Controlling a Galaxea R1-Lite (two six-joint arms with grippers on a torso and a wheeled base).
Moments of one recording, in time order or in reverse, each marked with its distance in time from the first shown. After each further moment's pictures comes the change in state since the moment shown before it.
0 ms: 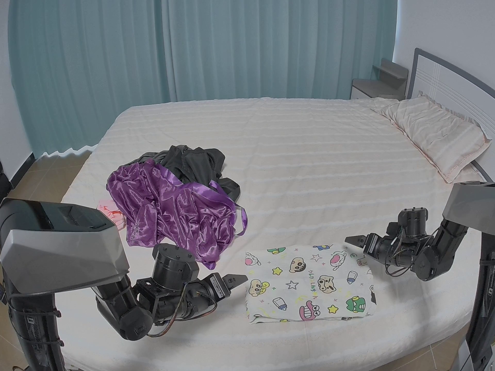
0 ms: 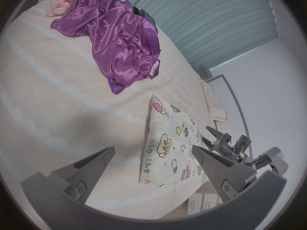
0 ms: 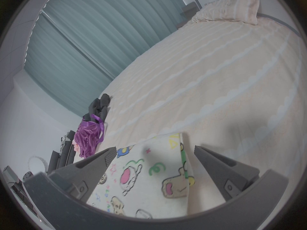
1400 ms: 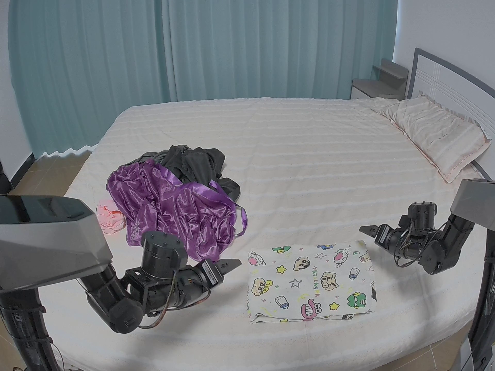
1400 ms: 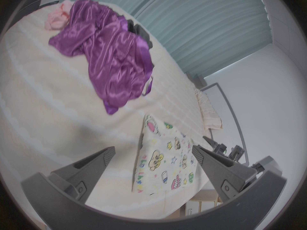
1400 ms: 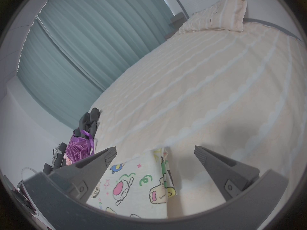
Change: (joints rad) left arm 0.034 -0.070 -0.005 0.003 0.018 0.009; right arm -0.069 -0.017 -0.024 0.003 -0.077 0.015
